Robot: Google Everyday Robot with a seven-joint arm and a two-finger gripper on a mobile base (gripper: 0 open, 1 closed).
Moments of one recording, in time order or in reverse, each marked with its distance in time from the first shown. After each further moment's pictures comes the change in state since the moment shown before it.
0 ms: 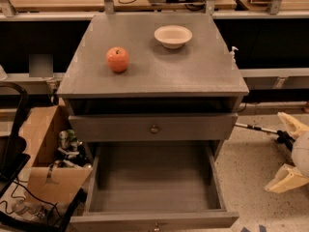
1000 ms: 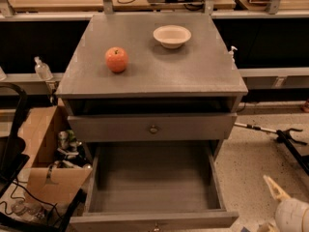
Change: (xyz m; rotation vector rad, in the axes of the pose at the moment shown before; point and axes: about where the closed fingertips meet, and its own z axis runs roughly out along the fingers) arm 0.075 0.161 0.104 -0.132 -0.182 0.290
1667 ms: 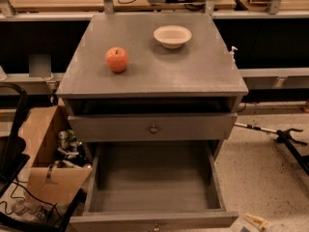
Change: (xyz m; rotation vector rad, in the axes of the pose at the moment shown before) arm 0.061 0.074 0.066 -0.111 -0.098 0.135
